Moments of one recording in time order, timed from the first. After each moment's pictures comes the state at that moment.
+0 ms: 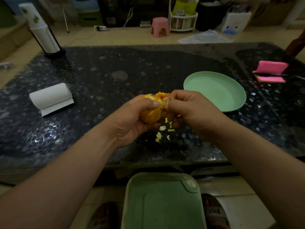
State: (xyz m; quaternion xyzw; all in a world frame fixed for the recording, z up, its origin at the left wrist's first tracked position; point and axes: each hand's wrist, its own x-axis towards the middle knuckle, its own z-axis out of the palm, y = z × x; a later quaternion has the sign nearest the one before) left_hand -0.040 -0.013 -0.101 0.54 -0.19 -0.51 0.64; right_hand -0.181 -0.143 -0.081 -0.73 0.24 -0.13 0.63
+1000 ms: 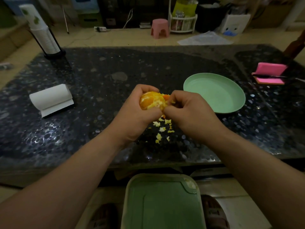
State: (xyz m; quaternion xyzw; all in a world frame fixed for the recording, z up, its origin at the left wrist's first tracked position) left_hand -0.044 -0.016 -0.106 0.66 -0.36 -0.30 0.59; right_hand -0.181 -0.137 -0.086 -0.83 0.27 -0.19 0.45
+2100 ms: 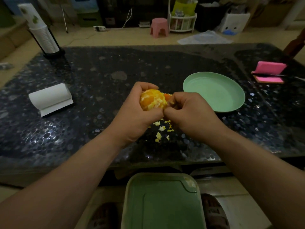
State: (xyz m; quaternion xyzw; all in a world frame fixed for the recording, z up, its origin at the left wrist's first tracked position) left_hand -0.047 -0.014 -0.104 0.66 -0.39 -0.26 0.58; right_hand -0.183 -0.139 -0.090 -0.84 0.26 -0.19 0.43
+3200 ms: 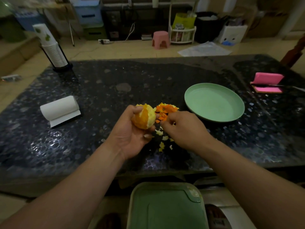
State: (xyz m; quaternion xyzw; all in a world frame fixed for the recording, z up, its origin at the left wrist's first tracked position) left_hand -0.034 -0.008 -0.112 0.46 -0.07 -0.52 0.71; right_hand -0.163 -0.139 -0.113 -0.91 0.30 -0.12 0.25
